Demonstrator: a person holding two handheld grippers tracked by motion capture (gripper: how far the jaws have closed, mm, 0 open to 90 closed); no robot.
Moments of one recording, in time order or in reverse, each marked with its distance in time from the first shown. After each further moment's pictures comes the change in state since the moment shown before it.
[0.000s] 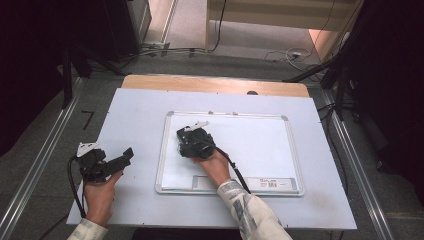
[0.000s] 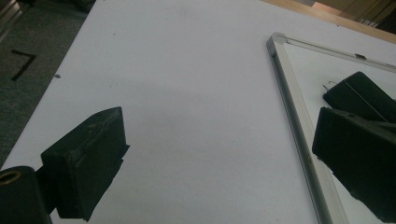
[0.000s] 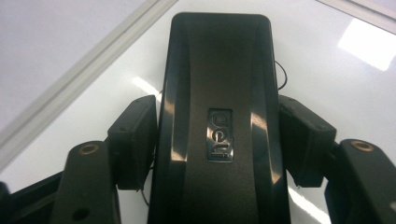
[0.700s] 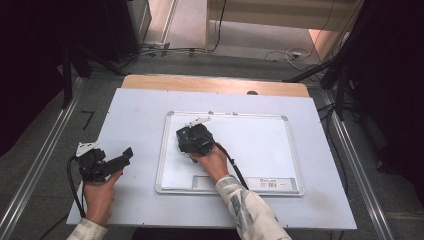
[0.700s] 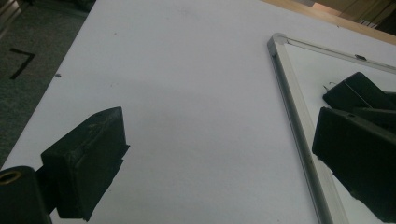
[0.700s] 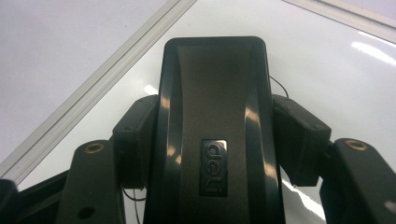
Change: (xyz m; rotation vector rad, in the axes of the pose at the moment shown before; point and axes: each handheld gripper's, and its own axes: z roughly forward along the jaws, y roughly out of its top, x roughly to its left) left arm 0.001 0.000 0.000 -0.001 -0.003 -0.002; right arm -0.006 0.008 0.008 -0.023 0.039 0.050
